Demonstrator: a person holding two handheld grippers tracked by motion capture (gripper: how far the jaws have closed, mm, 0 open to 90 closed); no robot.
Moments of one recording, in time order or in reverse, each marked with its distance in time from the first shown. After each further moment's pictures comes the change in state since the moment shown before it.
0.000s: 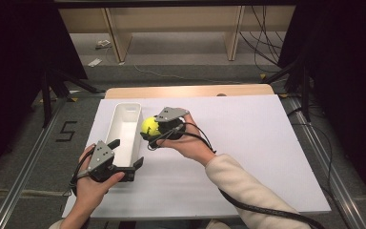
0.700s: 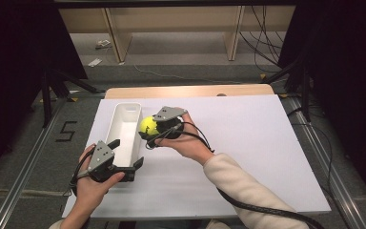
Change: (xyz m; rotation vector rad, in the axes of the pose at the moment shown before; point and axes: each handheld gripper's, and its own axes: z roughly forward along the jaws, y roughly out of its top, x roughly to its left) left arm 0.000 0.000 0.000 0.001 0.002 0.001; right arm 0.001 0.002 0.005 -0.004 0.003 0.004
